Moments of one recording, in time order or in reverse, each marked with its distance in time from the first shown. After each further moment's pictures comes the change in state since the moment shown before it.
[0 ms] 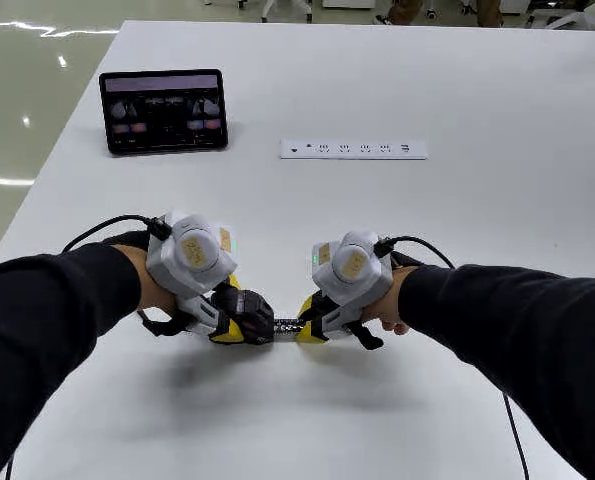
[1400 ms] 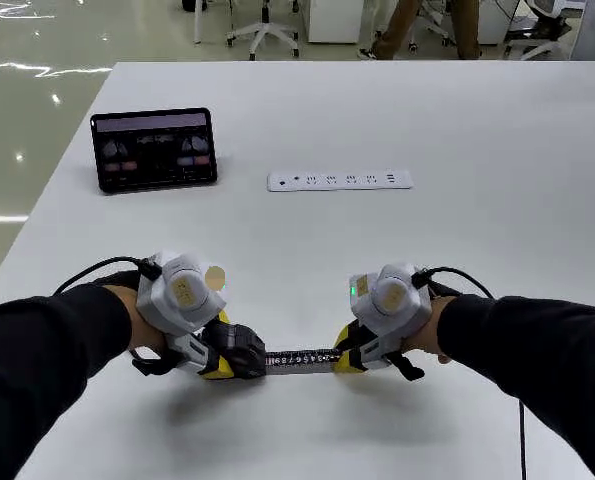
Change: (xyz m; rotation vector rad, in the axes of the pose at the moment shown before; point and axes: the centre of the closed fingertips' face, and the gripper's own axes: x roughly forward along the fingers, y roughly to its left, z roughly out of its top) left arm 0.003 0.003 -0.006 -0.004 0.017 0.002; right arm -0.039 -0.008 -0.052 0.026 0.047 -0.041
